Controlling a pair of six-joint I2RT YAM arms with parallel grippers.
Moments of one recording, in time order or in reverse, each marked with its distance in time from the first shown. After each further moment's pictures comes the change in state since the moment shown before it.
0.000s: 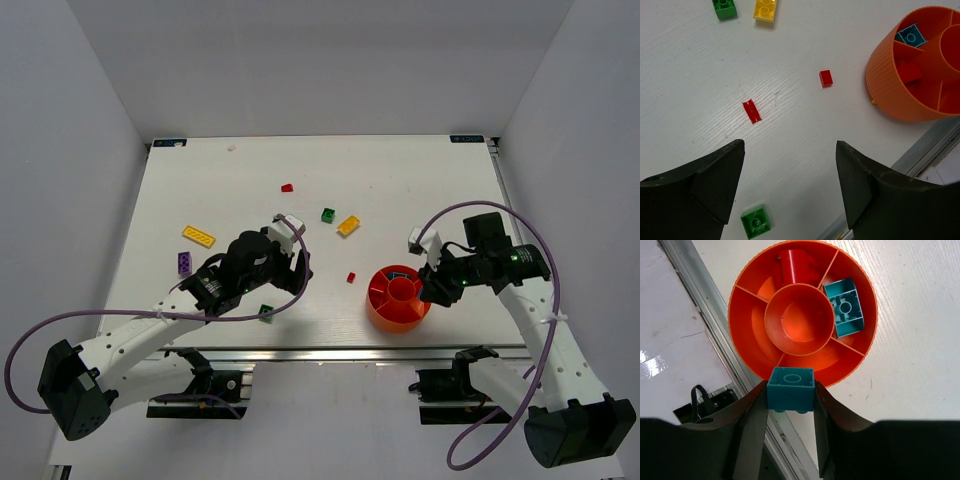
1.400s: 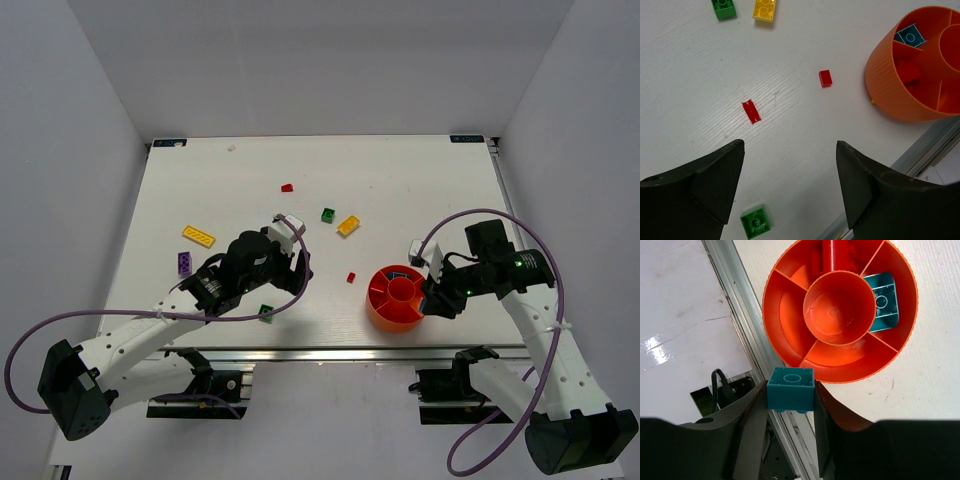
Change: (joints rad) left arm 0.000 0.000 0.000 0.000 0.003 0.000; right arm 0.000 -0.039 0.000 -0.127 -0.055 -0.089
